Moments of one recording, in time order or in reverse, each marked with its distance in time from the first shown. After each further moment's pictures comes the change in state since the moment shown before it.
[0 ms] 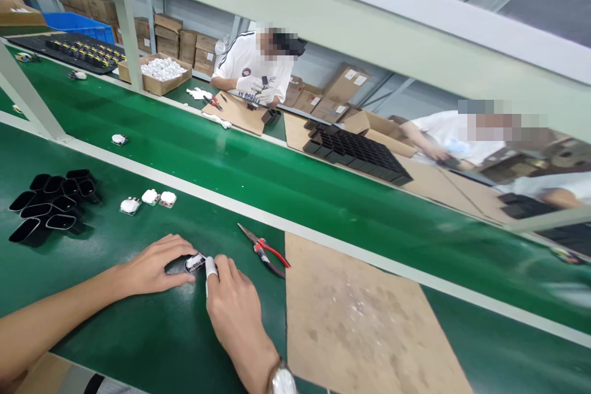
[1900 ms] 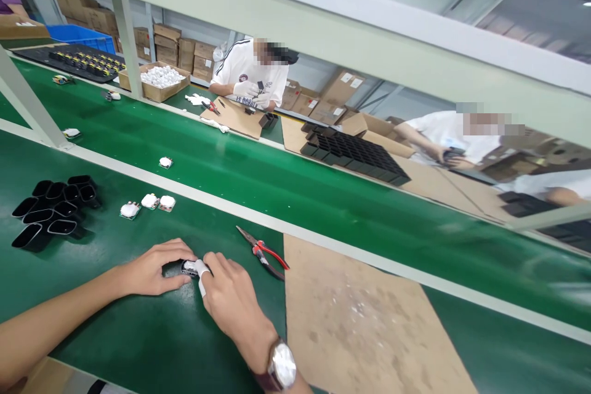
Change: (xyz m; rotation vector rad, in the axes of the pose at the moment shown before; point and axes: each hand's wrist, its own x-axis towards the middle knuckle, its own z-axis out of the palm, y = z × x) left_hand 0.006 0.002 -0.006 -0.214 -0.024 0.028; right_hand 0.014 0.015 0.003 0.152 -0.053 -0.135
